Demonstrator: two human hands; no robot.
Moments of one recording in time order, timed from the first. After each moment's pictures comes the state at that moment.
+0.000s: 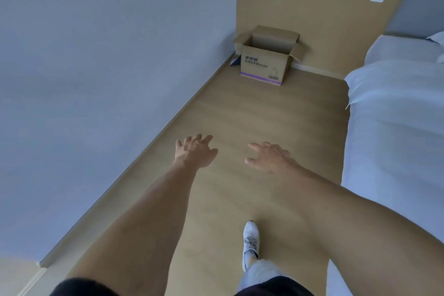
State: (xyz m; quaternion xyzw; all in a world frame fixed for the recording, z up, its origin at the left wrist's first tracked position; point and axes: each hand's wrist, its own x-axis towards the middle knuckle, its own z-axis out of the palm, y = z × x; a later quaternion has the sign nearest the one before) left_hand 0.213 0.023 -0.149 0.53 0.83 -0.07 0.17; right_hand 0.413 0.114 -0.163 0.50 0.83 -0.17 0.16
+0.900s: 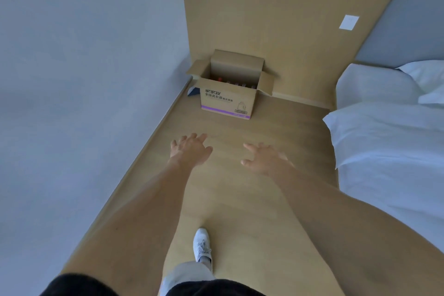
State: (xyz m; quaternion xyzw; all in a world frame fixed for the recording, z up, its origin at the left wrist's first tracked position) left_hand 0.076 0.587 -0.173 0.60 0.78 -0.04 0.19; right_hand 0.297 0.628 -0.167 0.57 0.78 -0.18 0.16
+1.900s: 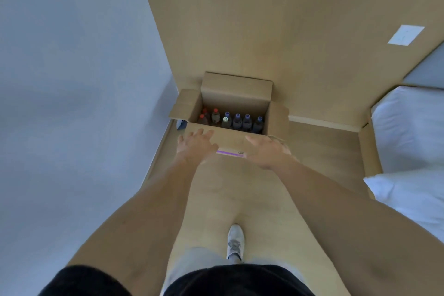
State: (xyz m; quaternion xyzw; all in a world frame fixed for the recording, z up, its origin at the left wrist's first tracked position) left_hand -0.044 1.168 -0.196 0.64 0.73 -0.08 0.20; right_hand 0.176 1.193 -0.192 0.59 0.76 -0.22 0.15
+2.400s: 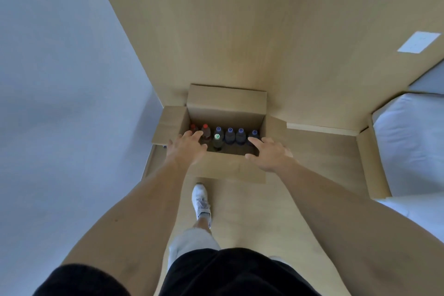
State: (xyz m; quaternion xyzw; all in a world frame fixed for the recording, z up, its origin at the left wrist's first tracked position) left_hand -0.090 1.363 -0.234 0.63 0.73 -0.09 0.25; right_hand 0.160 1.371 -0.223 0.63 0.72 -0.25 0.19
